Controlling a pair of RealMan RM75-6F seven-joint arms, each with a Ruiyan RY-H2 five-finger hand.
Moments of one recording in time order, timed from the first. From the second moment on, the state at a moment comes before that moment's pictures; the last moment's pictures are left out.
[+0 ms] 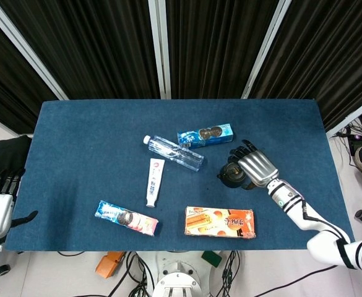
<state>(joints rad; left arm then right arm) -0.05 -1.14 -0.05 -1.62 1.44 1.50 0.15 0.69 -1.22 0.17 -1.61 -1.38 0.80 -0.22</state>
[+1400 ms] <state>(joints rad) -0.04 -1.15 -0.05 -1.60 1.44 1.51 0.12 0.77 -1.28 0.08 -1.55 -1.26 0.70 -0.24</state>
